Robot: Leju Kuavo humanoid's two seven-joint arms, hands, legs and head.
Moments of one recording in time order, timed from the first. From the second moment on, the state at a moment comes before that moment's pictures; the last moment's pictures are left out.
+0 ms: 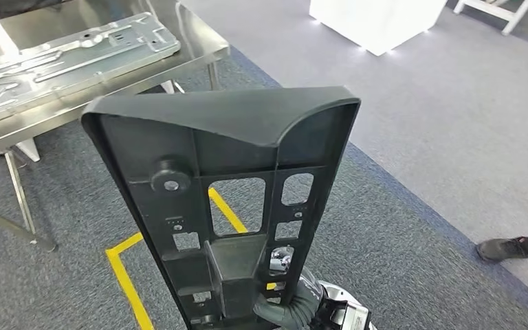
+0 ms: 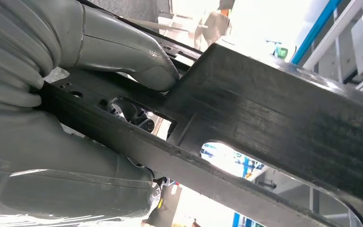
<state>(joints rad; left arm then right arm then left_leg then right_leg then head) -0.03 -0.03 0.50 -0.20 -0.22 0.10 -0.07 -0.05 -0.12 0.61 -1.72 0.11 0.25 -0.62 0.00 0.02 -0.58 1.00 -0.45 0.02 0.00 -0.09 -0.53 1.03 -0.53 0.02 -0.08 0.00</state>
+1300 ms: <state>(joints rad) -0.03 -0.04 0.55 -0.20 -0.19 0.04 -0.16 -0.01 -0.12 0.60 -1.73 0.11 0.28 -0.62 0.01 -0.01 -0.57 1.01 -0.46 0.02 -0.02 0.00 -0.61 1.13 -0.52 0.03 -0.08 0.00</state>
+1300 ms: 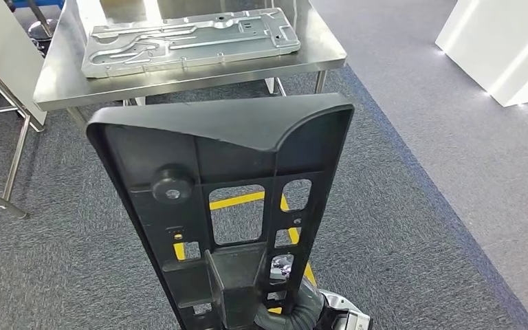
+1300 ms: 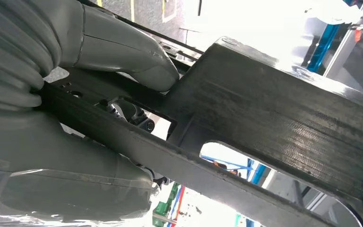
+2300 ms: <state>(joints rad) -0.02 -0.04 0.57 -0.20 -0.23 0.02 -0.18 0.01 -0.10 0.58 -1.76 0.13 0.27 -0.62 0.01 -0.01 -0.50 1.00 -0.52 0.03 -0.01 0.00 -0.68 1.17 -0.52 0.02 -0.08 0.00</state>
